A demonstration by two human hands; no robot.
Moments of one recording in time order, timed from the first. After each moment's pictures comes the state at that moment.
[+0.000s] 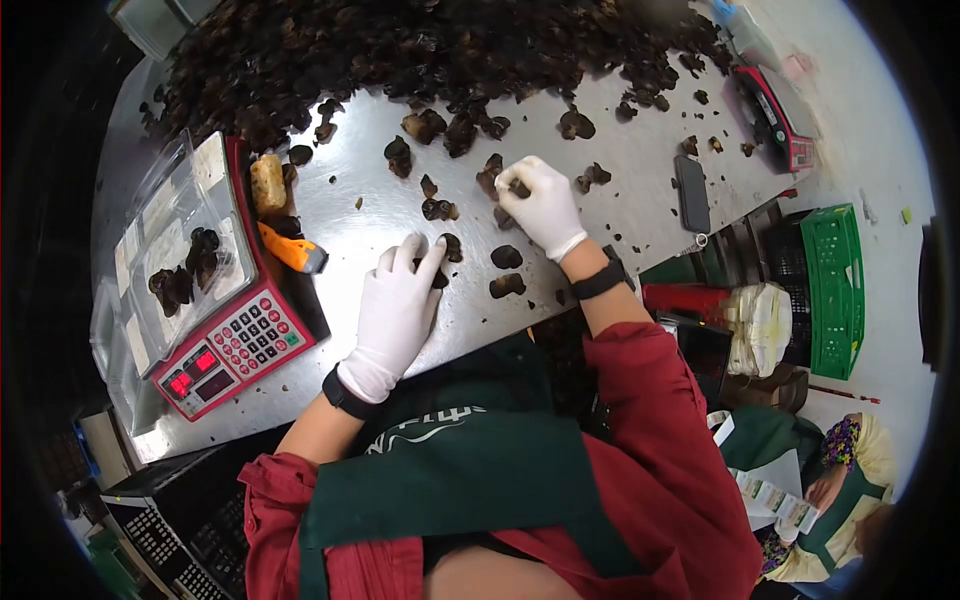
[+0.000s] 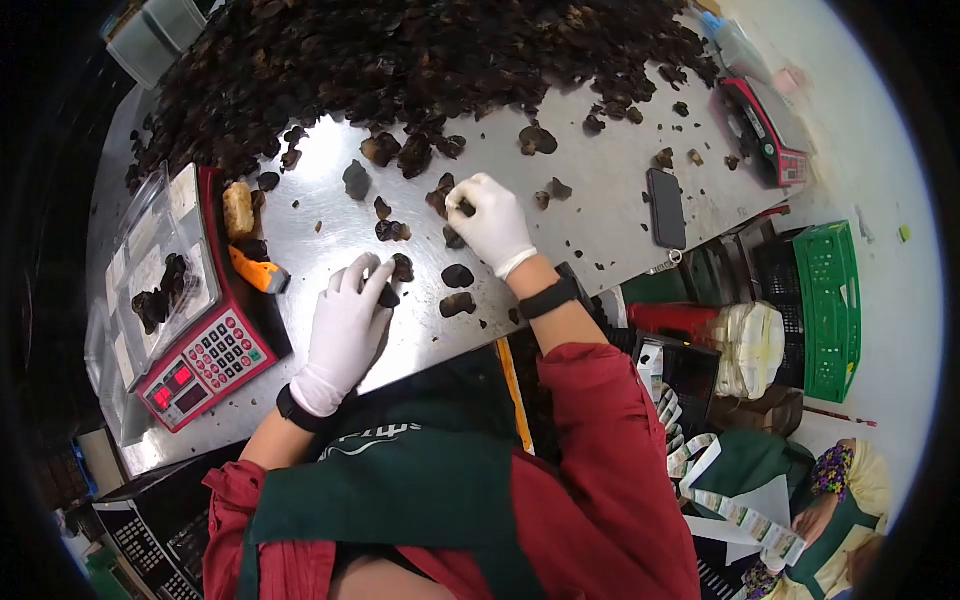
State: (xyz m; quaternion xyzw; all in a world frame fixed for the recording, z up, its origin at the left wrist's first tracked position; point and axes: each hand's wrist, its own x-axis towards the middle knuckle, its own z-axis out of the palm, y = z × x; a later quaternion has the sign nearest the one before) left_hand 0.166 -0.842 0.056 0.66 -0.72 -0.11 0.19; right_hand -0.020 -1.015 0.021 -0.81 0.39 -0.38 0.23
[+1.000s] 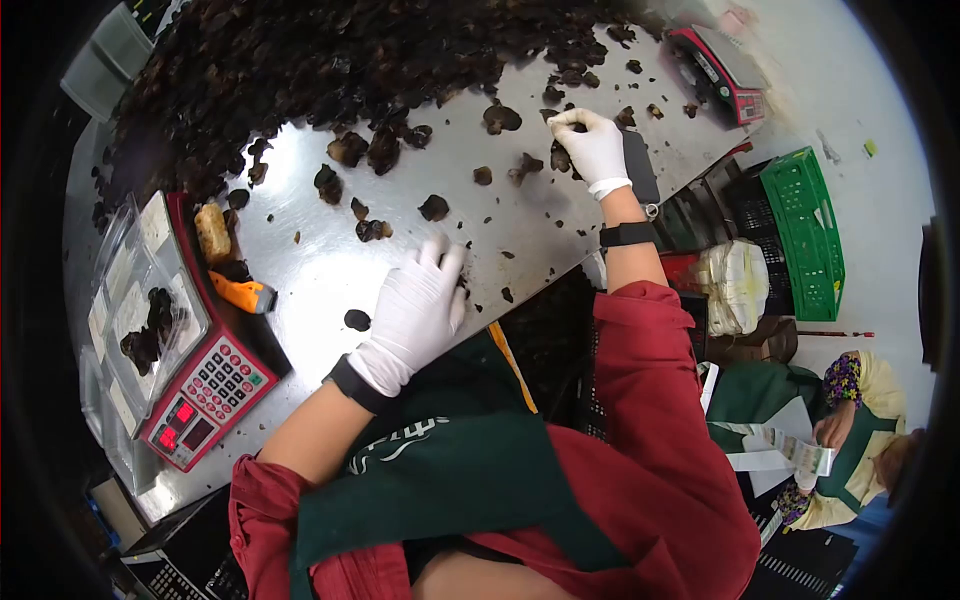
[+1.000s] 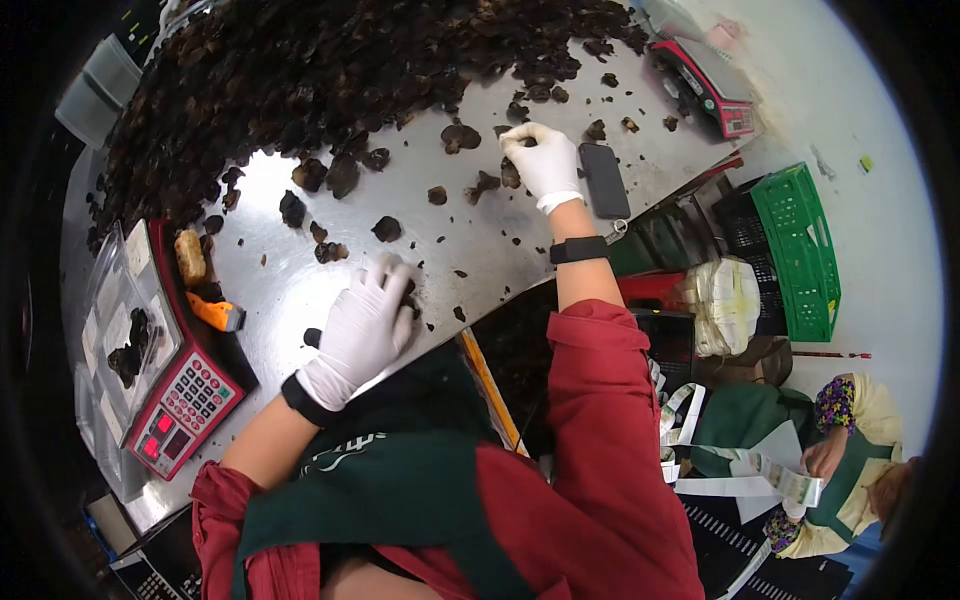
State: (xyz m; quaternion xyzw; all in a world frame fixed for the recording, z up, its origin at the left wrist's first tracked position) left_hand 0.101 -0.884 0.066 0.54 -0.80 -0.14 0.22; right_hand -0.136 -1.084 0.072 -0.66 0.60 -0.39 0.22
